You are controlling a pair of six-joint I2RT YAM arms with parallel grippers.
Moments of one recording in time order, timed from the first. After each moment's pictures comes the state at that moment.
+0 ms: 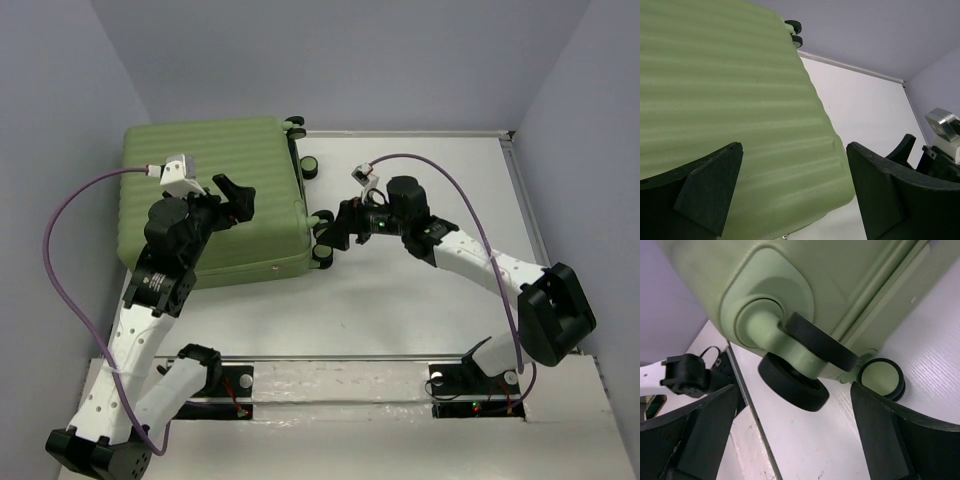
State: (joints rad) left arm -0.29 0.80 0.95 -0.29 -0.06 -0.48; right arm 0.61 1.47 0.99 0.12 -0.58 0.46
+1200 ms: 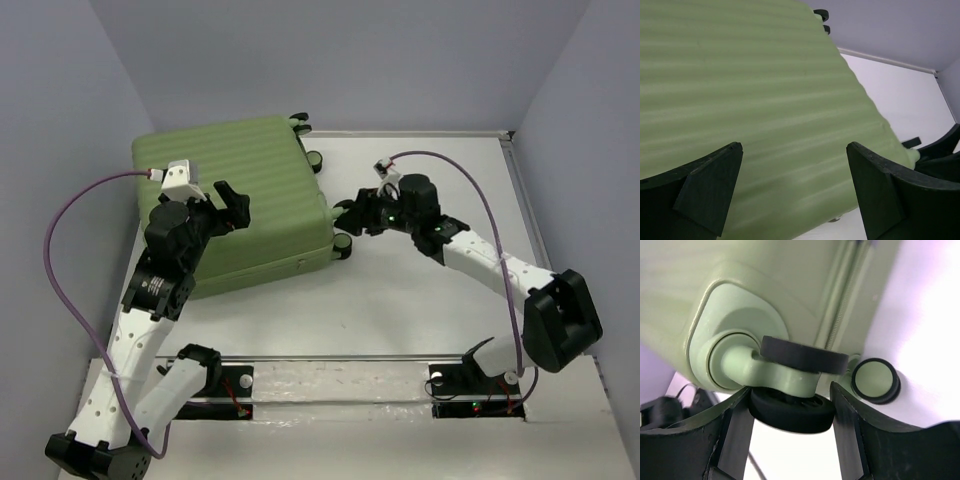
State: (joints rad) left arm -0.29 0.76 0.93 -0.34 -0.12 -0.38; right arm 0.59 1.46 0.98 0.10 -0.37 0.51
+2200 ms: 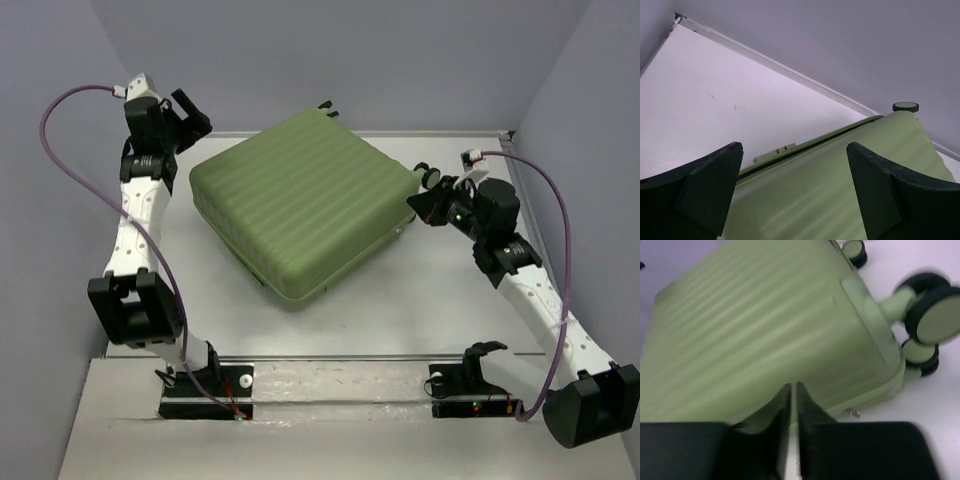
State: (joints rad) left arm 0.09 1.47 1.44 -0.28 0.02 -0.49; right arm 0.21 1.05 0.95 -0.09 -0.28 0.47
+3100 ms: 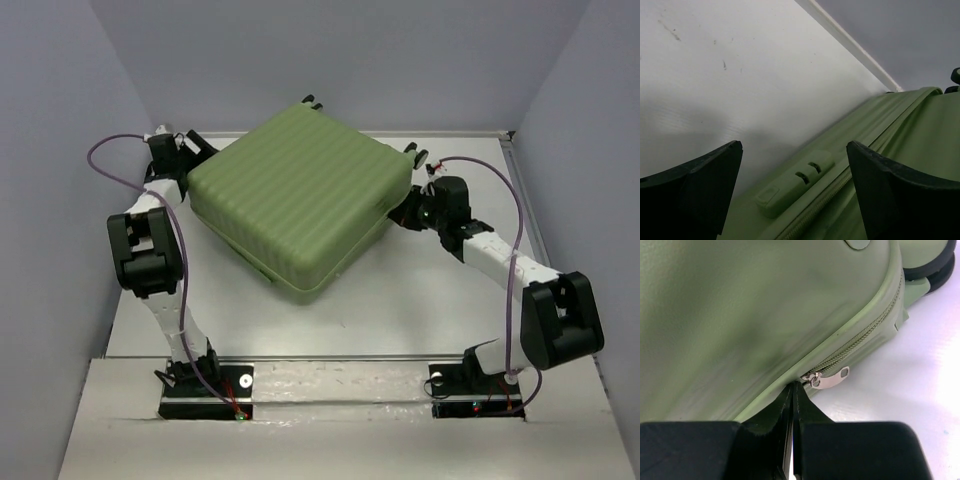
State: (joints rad) left arm 0.17 1.99 1.47 -0.04 0.32 -0.63; right arm 0.29 1.39 0.82 0.08 -0.27 0.54
